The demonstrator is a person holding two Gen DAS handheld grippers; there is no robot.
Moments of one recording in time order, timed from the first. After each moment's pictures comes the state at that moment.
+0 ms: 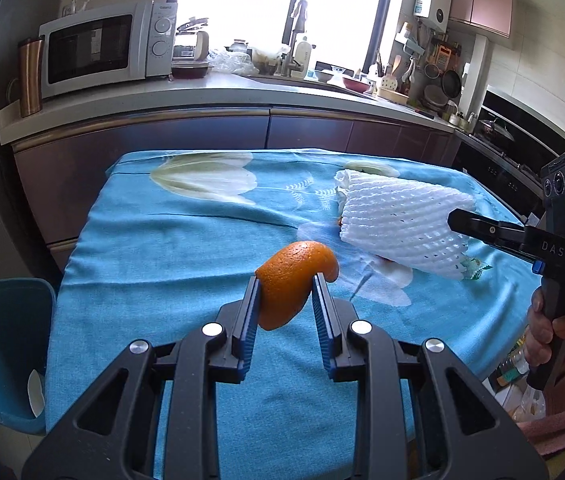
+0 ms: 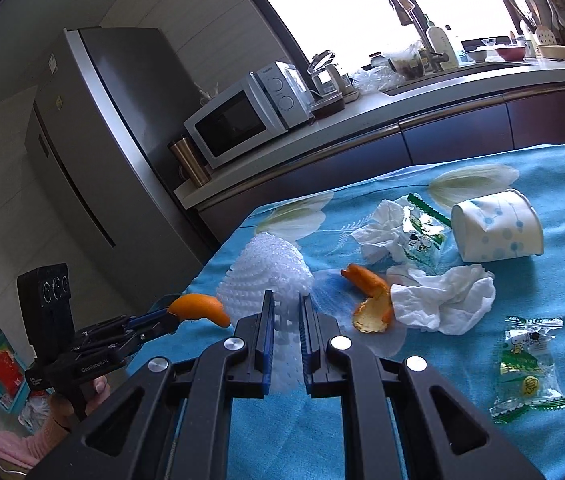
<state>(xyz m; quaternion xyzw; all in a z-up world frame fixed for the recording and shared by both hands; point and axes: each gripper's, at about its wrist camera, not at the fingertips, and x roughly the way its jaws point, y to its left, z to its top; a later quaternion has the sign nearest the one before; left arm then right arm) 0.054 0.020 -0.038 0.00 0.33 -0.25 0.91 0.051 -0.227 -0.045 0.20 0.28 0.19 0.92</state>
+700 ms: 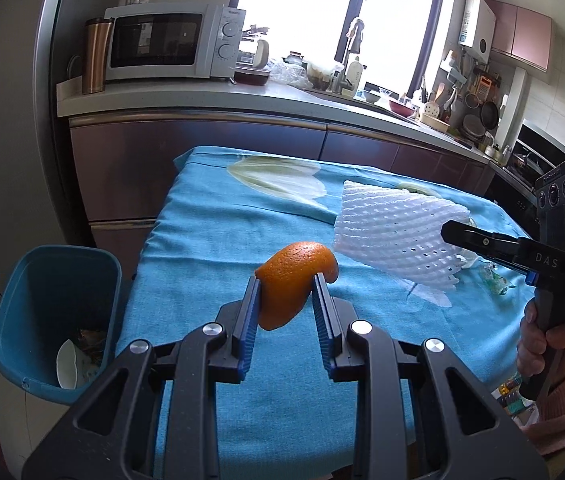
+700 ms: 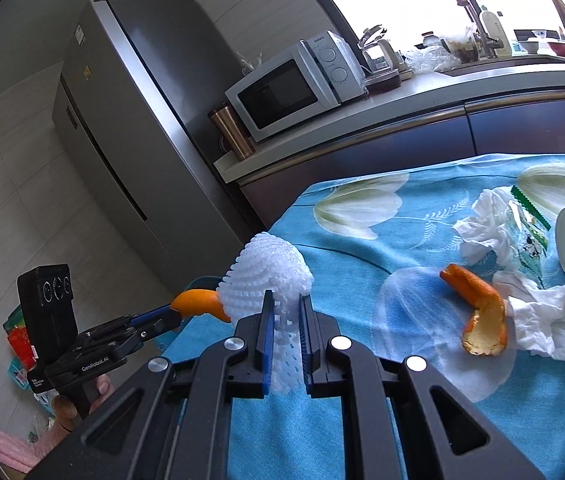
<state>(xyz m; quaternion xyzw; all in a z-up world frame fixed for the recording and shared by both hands) 0.039 0.096 -0.037 -0.05 0.32 -0.18 0.93 0.088 -0.158 -0.045 0.19 0.30 0.26 0.90</state>
